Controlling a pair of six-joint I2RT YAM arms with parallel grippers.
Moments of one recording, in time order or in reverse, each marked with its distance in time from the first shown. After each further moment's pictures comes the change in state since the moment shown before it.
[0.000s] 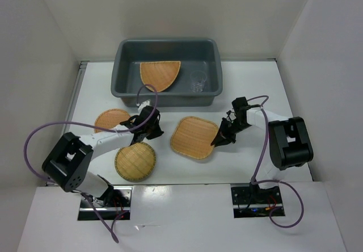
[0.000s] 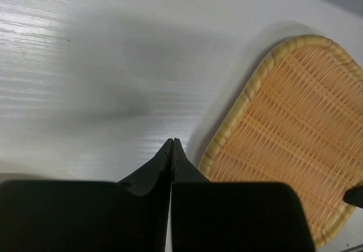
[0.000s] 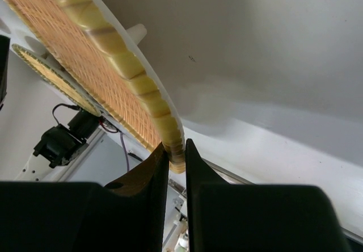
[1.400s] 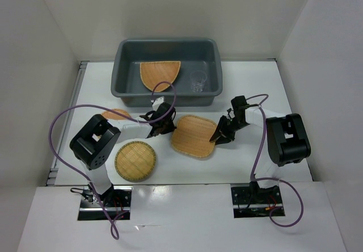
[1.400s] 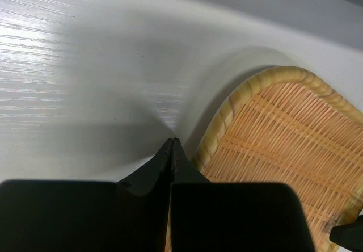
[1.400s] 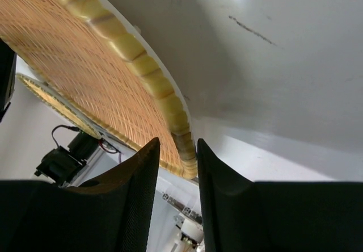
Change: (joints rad) left arm -0.083 0.333 0.188 0.138 -0.063 -0.043; right arm 0.002 0.050 0.014 0.083 0.048 0.038
